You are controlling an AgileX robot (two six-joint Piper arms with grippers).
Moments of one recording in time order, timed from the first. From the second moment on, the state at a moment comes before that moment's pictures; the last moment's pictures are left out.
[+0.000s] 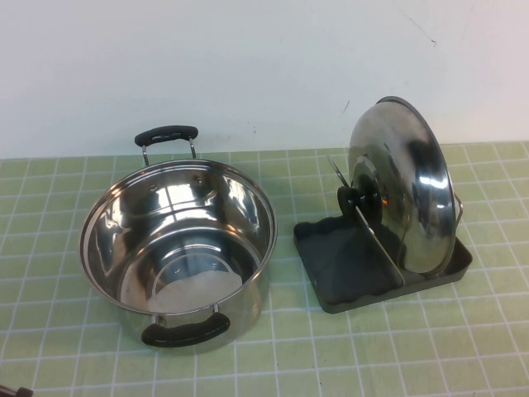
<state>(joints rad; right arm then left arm) 0.06 -0.01 0.03 -0.11 0.40 0.03 0.08 0.42 -0.21 1.51 -0.21 -1.11</state>
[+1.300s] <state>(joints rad) 0.06 -0.01 0.03 -0.11 0.40 0.03 0.00 -0.01 0.02 -0.03 0.29 -0.08</state>
